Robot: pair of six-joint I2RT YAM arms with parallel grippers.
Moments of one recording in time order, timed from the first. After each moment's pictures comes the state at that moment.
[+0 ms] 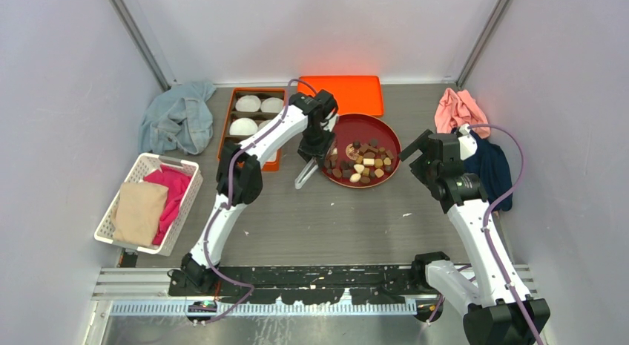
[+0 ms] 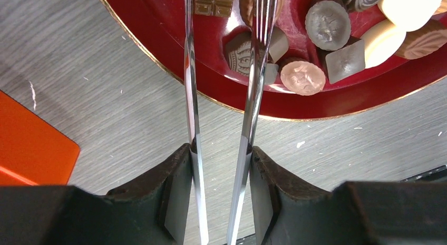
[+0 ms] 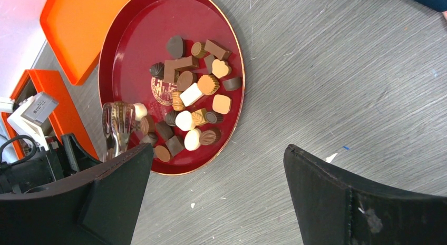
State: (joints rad) left arm -0.67 2.41 2.32 -1.27 0.12 -0.23; right arm 0.12 0.91 0.90 -0.70 0.24 0.86
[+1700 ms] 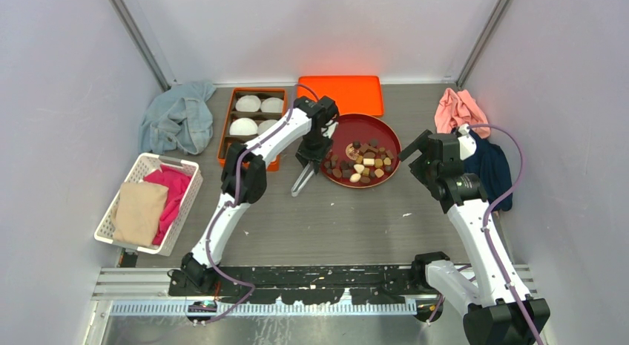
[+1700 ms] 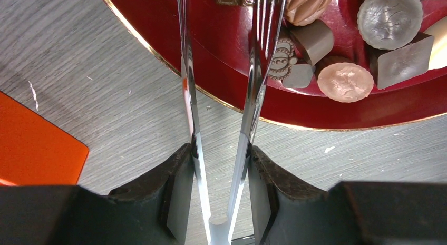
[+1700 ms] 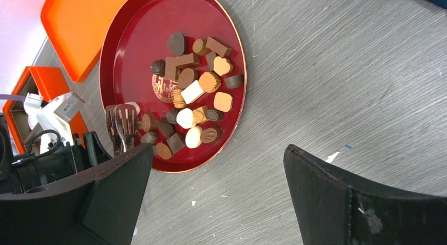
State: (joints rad) left arm -0.68 2.48 2.37 -1.35 0.07 -0.19; right arm 0.12 0.91 0.90 -0.70 0.23 0.86
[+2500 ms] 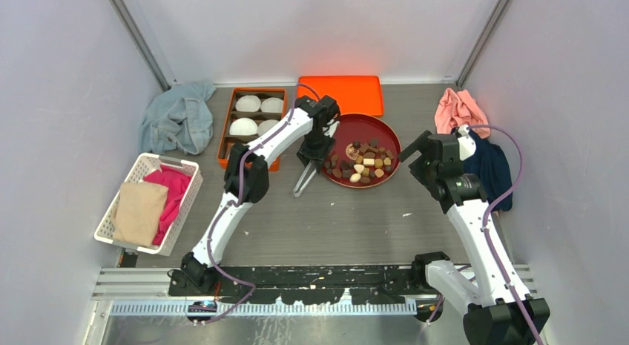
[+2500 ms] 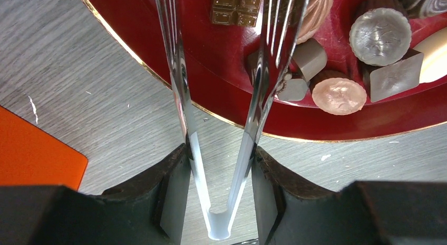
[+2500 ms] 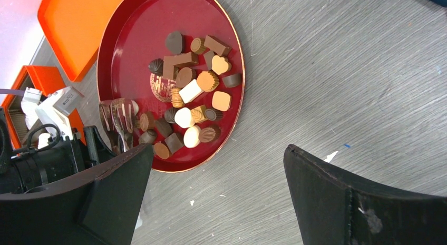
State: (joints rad) left arm -0.68 2.52 2.44 -1.36 0.08 -0.19; right arm 0.12 0.91 0.90 -0.70 0.23 0.86
